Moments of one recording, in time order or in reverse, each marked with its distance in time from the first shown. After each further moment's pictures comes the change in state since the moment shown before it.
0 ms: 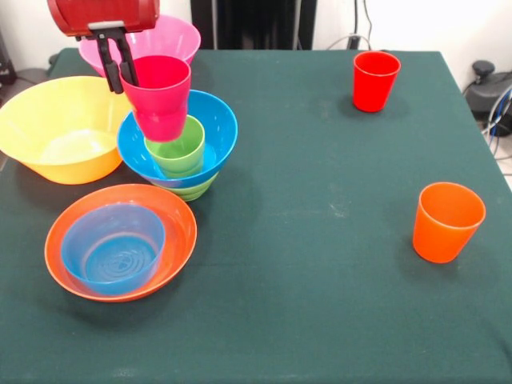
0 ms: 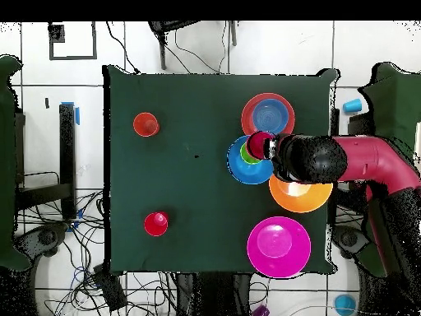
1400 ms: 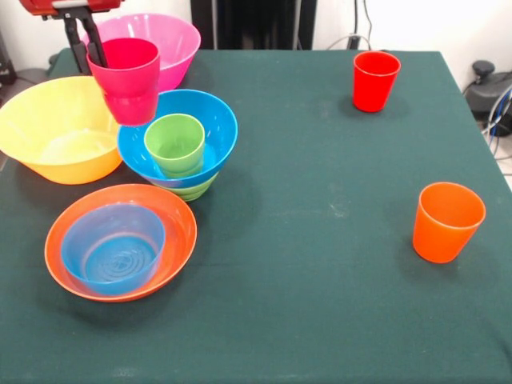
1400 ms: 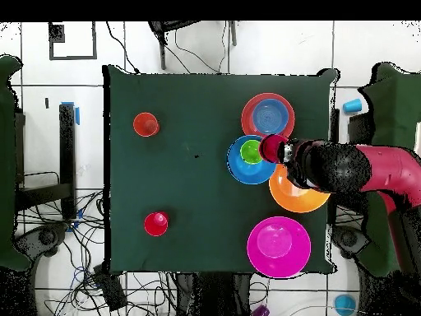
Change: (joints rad) arm -0.083 -0.027 0.039 0.026 0.017 0.007 0.000
